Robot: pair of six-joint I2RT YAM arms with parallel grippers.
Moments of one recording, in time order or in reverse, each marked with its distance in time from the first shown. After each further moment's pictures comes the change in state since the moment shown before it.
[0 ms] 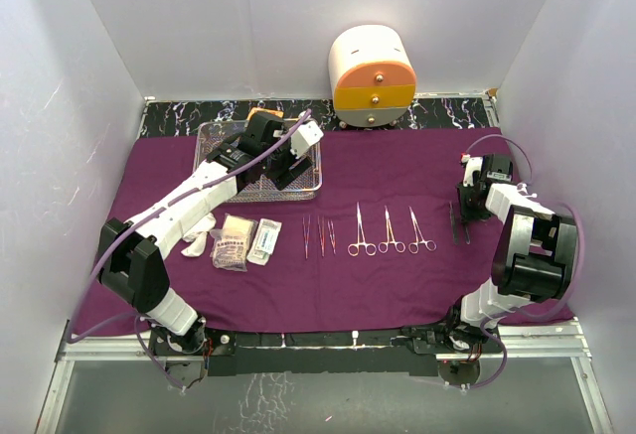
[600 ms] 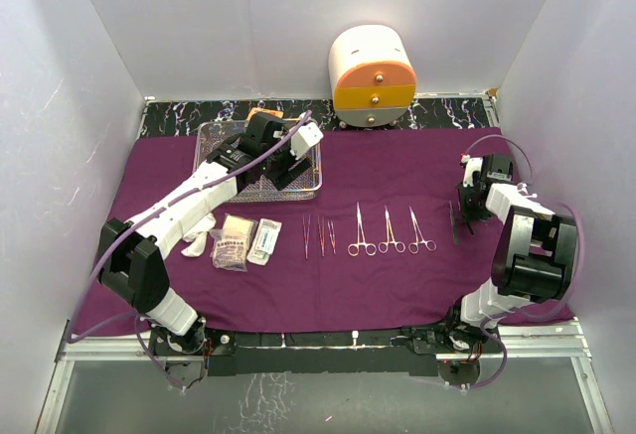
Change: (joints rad) left arm 0.000 -0.002 -0.007 0.001 -0.004 0.011; right arm 0.000 -0.007 0.005 -0.016 -0.005 -0.004
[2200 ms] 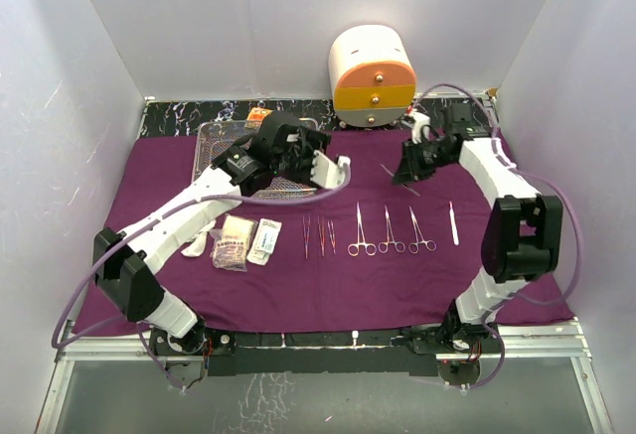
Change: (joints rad) left arm -0.144 -0.064 0.039 0.032 0.139 0.845; right arm 0.332 0.149 0.525 -0.385 -0.694 0.023
